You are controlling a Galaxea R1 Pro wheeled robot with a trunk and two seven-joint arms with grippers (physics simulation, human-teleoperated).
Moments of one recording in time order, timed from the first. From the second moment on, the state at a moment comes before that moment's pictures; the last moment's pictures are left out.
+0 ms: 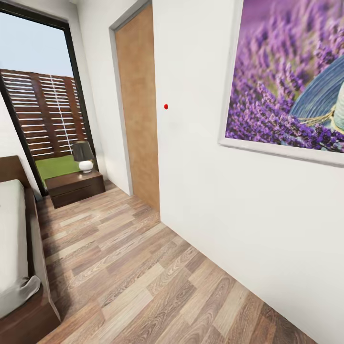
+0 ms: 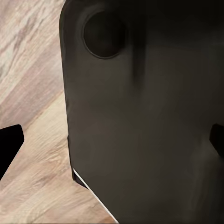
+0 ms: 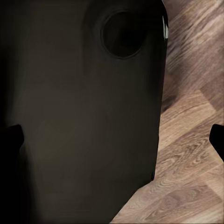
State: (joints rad) left arm 0.00 0.00 0.00 0.00 0.00 0.00 0.00; right arm 0.00 0.00 0.00 0.00 0.00 0.00 0.00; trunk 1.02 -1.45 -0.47
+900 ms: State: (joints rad) left arm 0.00 -0.01 0.00 -0.04 0.00 -0.02 0.00; right arm 0.00 0.00 0.00 0.00 0.01 0.00 0.02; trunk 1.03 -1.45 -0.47
